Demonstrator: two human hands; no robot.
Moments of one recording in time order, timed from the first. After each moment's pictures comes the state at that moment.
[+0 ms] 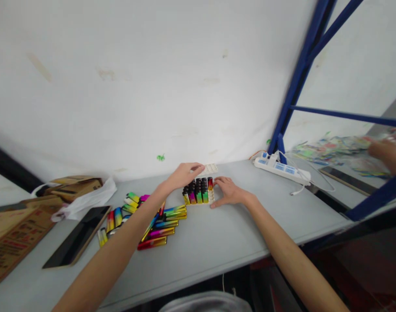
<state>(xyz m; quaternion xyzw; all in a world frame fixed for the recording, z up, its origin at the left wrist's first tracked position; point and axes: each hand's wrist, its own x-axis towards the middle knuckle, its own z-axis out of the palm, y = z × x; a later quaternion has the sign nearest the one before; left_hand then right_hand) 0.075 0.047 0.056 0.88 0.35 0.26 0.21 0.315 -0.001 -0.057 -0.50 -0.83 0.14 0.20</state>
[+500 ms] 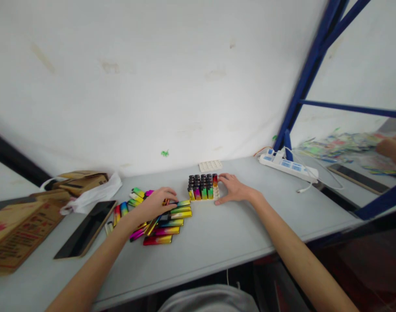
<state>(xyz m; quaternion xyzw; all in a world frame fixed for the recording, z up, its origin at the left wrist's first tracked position) -0.048 0.003 0.000 0.89 0.39 0.11 0.20 0.315 -0.004 -0.056 -0.50 -0.83 0.15 0.20</state>
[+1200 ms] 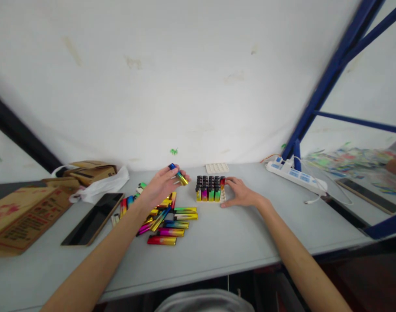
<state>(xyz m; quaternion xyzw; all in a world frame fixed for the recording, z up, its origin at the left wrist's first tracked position) -0.019 -0.001 0.033 0.48 0.27 0.50 0.67 0.319 -0.002 -0.060 -0.48 -0.84 0.15 0.21</state>
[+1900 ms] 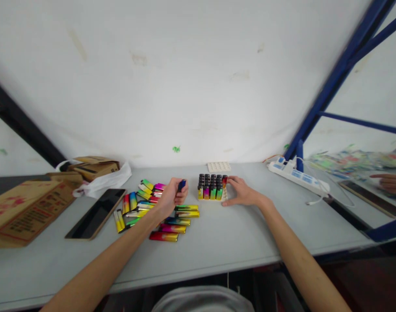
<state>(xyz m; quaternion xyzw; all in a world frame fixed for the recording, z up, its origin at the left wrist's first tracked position) -0.003 -0.016 -0.004 0.46 0.35 0.39 0.72 0.322 -0.001 -0.063 -0.48 -0.84 0.14 0.20</state>
